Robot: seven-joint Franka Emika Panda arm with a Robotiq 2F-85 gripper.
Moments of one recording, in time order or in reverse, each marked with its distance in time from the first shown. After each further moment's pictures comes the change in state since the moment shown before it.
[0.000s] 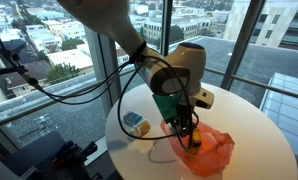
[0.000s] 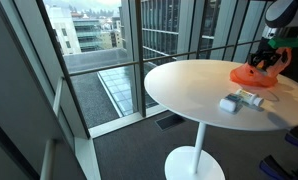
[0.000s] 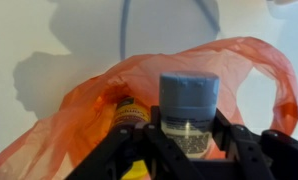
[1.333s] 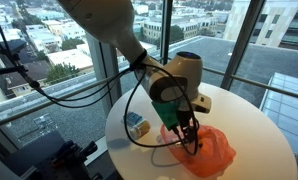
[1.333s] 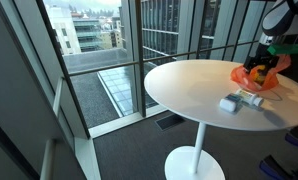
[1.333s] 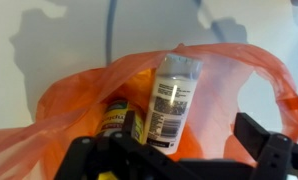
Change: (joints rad) arm -0.013 0.052 0.019 -0.005 0.000 0.071 -0.089
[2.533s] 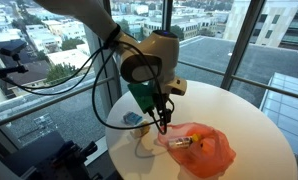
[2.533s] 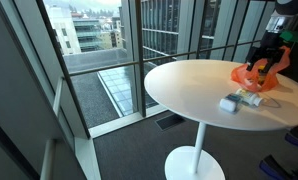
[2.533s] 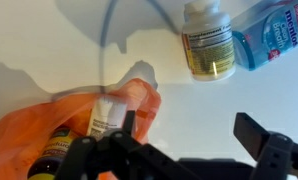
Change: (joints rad) arm 0.035 -0.266 0.079 -0.205 0.099 -0.086 -0.089
